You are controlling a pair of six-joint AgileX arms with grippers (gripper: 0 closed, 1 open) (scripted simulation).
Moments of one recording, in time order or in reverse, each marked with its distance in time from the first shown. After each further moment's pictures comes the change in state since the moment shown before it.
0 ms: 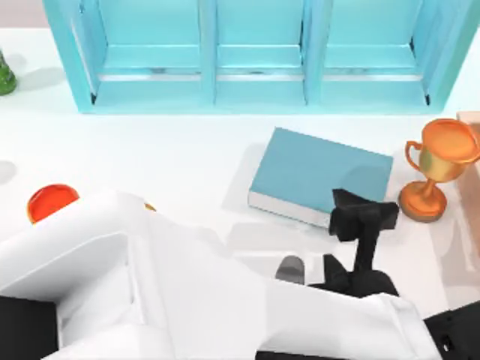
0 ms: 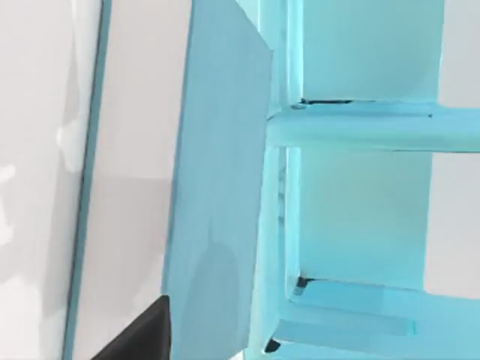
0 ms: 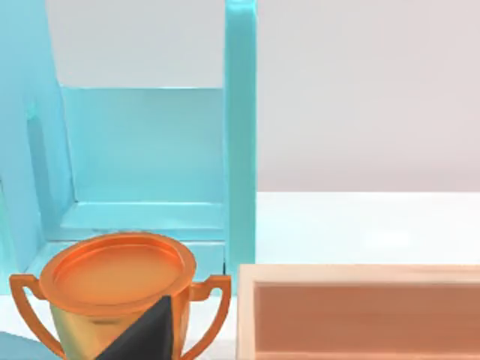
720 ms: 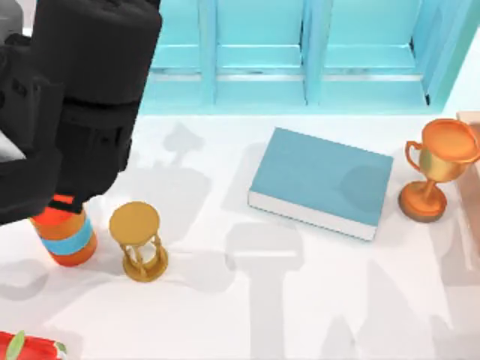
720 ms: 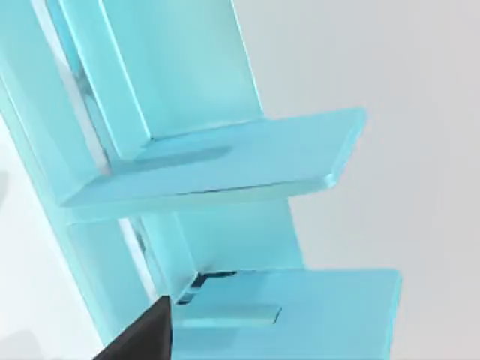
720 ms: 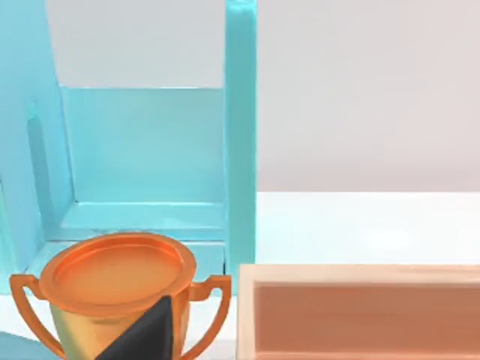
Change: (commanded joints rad) left arm 0.536 -0.929 -0.334 0.149 0.484 1.109; right arm 0.000 0.000 0.000 0.000 0.000 0.000
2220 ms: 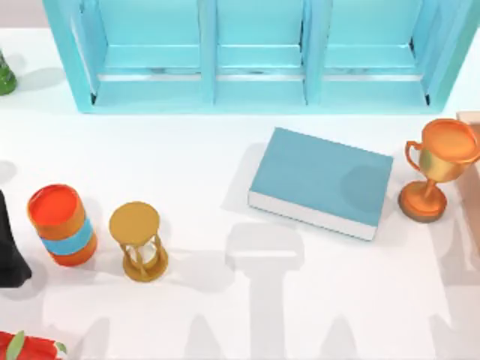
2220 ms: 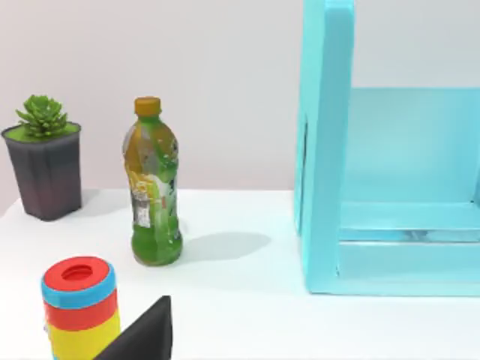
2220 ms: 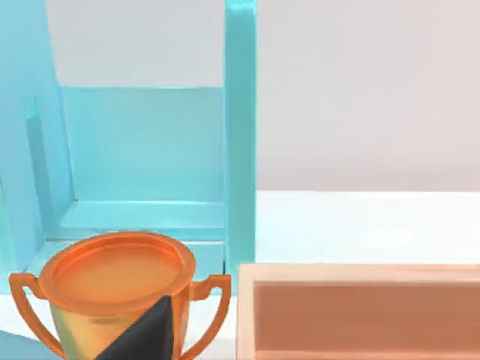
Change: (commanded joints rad) left arm 0.801 -1.195 -1.028 0.336 0.770 1.634; right arm 0.000 0.001 0.001 0.000 0.000 0.000
